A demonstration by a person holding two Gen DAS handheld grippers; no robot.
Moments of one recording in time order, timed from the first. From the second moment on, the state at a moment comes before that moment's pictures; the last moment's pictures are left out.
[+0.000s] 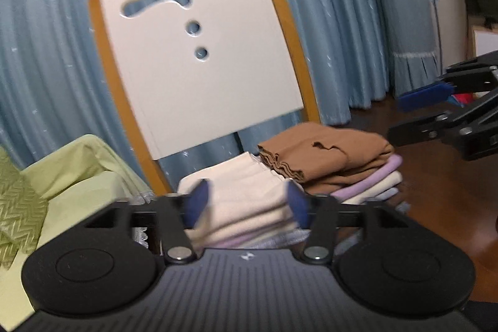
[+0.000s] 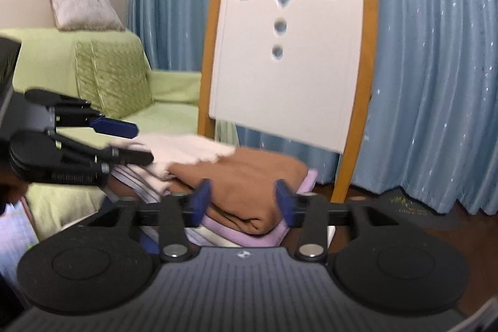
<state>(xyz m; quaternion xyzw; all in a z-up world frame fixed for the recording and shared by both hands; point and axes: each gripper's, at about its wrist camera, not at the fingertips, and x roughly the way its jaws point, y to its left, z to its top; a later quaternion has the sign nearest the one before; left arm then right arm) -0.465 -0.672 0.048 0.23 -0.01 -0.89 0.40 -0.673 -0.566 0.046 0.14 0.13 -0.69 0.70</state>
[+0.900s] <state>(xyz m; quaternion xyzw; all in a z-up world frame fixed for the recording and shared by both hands) -0.398 -0.558 0.004 0.28 0.15 -0.82 0.47 -0.578 -0.455 -0.011 0.31 0.13 -0.72 0.61</state>
